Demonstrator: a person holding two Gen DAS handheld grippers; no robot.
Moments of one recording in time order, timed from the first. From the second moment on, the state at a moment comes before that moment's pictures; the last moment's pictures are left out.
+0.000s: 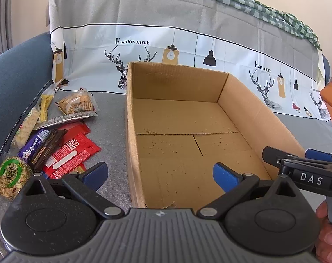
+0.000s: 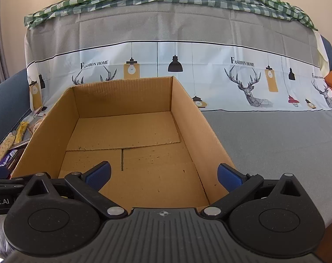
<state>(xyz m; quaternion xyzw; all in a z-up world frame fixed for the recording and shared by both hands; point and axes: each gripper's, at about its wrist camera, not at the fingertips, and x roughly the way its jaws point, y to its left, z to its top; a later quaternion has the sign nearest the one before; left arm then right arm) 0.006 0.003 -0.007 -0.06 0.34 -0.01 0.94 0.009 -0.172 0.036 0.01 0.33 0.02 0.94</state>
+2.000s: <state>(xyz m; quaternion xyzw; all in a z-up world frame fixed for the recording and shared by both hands) -0.002 0.246 -0.015 -0.30 0.43 0.17 0.83 0.019 0.081 -0.017 -0.02 0.37 0.26 0.89</state>
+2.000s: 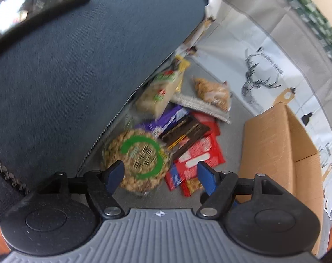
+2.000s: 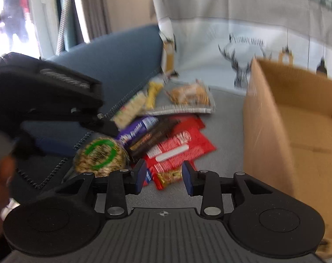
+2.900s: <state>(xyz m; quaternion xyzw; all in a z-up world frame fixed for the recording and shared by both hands) 0.048 0.252 -0.063 -0.30 0.50 0.24 0.77 0.070 0.092 -0.074 -0.02 0.41 0.23 0.88</state>
